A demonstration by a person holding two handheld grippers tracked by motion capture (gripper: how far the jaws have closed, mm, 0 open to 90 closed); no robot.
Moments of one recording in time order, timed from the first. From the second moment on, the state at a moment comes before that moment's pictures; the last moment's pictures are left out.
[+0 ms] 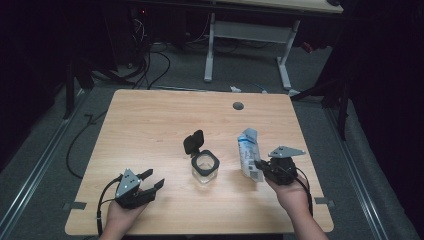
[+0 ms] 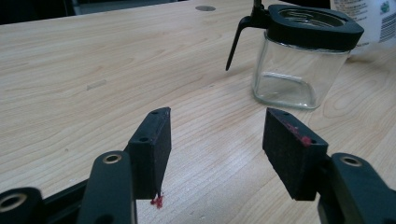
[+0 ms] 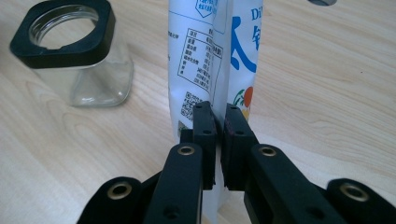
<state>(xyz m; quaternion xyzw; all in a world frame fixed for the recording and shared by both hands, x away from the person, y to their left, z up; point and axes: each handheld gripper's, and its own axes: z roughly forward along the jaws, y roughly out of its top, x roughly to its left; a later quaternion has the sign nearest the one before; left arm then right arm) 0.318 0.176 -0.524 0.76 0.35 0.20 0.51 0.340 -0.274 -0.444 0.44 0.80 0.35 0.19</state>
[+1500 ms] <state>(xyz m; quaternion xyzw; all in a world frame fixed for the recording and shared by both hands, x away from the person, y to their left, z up) 0.313 0.166 -0.523 0.76 0.33 0.19 0.52 0.330 -0.265 -0.402 0.42 0.88 0.19 0.11</state>
